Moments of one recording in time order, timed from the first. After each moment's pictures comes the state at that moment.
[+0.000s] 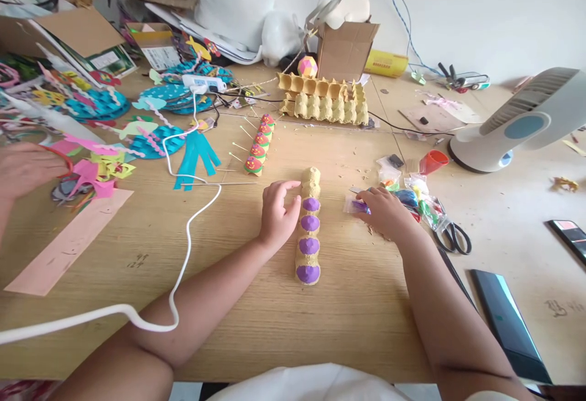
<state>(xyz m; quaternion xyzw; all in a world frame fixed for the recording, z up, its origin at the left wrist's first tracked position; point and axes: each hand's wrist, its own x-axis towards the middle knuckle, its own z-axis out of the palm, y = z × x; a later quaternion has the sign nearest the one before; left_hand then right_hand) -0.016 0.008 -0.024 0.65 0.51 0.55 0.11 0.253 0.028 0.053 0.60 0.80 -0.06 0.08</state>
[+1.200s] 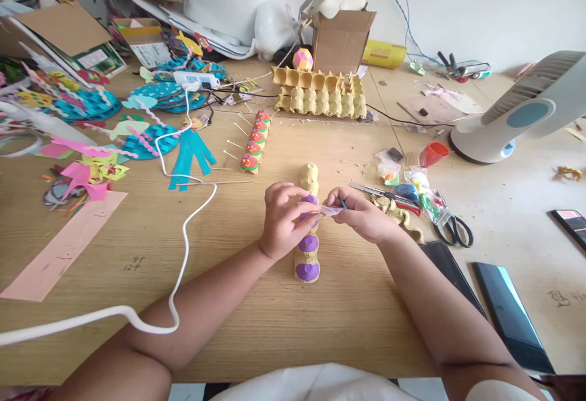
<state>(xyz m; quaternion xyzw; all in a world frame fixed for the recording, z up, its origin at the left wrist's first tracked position) -0.013 -0.014 0.003 0.75 0.43 0.50 0.02 0.206 0.007 0.050 0.38 0.57 -0.66 -0.31</state>
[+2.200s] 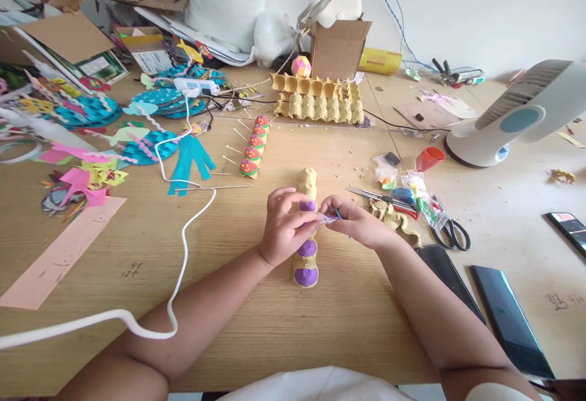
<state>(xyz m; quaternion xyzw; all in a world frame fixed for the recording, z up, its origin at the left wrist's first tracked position) -0.013 -0.013 0.000 0.77 0.39 0.49 0.02 0.206 0.006 0.050 0.36 0.62 -0.64 -0.27</state>
